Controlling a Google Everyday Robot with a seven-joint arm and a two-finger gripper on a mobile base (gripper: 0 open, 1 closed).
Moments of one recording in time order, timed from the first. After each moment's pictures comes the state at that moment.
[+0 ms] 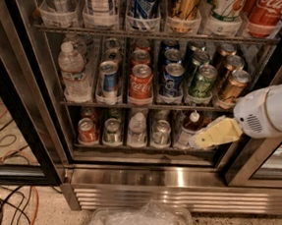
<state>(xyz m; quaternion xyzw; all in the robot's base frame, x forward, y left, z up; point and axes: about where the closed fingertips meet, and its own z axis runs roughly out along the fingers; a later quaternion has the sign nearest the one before) 0.483 -0.183 0.871 -0.37 0.87 0.09 0.32</state>
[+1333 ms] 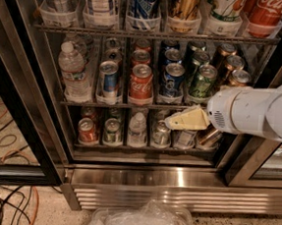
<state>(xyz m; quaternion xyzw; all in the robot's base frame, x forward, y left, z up) 0.531 -0.143 0.873 -0.30 0.84 0.06 0.45</state>
